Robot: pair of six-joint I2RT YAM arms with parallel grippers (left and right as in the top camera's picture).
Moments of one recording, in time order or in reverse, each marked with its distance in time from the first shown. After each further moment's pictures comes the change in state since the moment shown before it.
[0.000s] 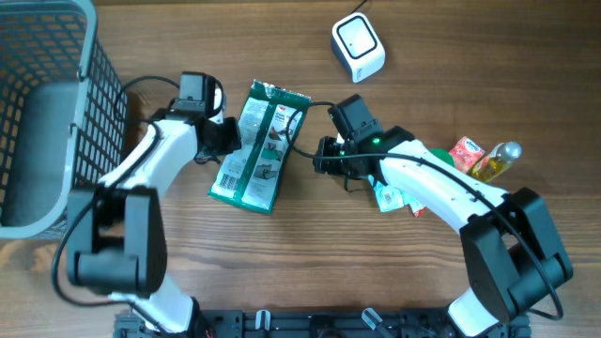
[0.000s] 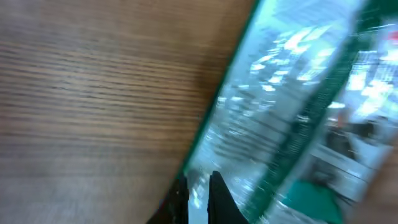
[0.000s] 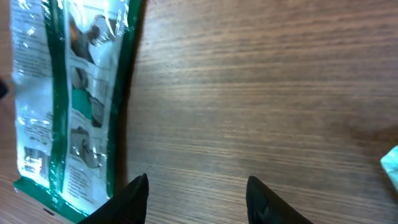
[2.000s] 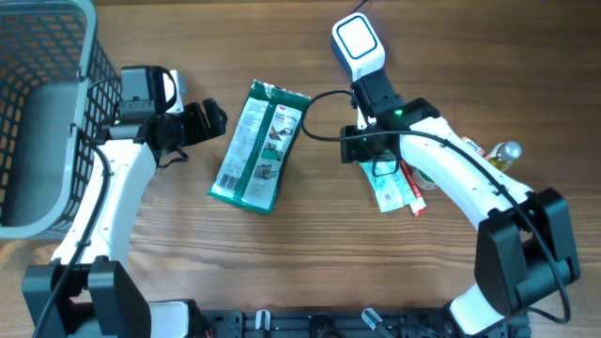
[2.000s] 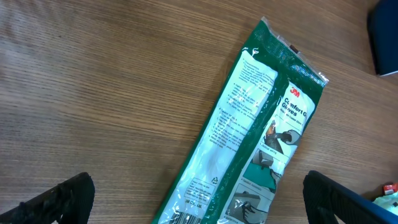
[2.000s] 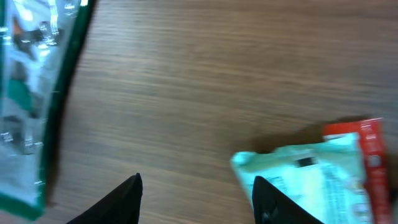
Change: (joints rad) left arm 0.147 -0.293 0.011 -0.103 0.090 0.000; right arm -0.106 0.000 0.161 -0.289 0.092 -0.315
